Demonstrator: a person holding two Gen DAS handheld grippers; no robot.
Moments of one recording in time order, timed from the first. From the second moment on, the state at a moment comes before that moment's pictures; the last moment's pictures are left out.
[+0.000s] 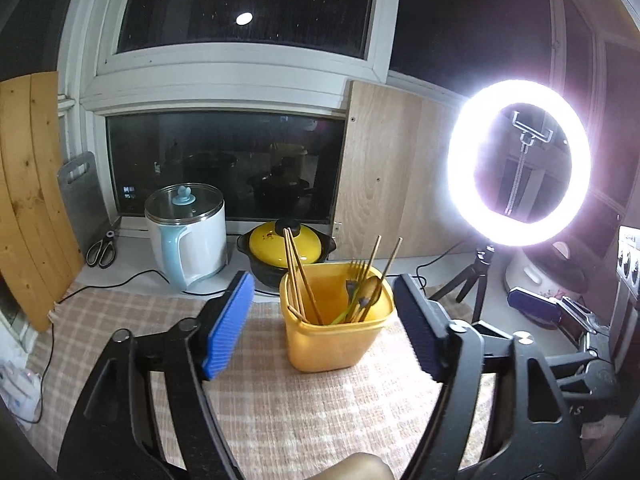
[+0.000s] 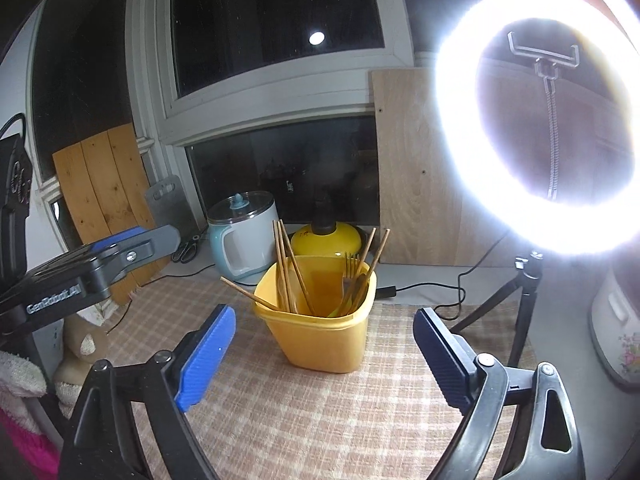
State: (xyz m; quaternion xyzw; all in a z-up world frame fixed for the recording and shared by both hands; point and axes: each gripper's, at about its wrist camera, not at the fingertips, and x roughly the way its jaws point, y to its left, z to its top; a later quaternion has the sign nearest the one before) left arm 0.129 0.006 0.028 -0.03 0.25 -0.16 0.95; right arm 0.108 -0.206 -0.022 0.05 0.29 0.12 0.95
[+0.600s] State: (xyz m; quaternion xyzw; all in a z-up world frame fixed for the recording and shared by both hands) left arm 0.062 -0.003 0.033 -0.01 0.25 -0.12 0.96; right arm 0.064 -0.225 -0.010 0.04 0.25 0.10 0.96
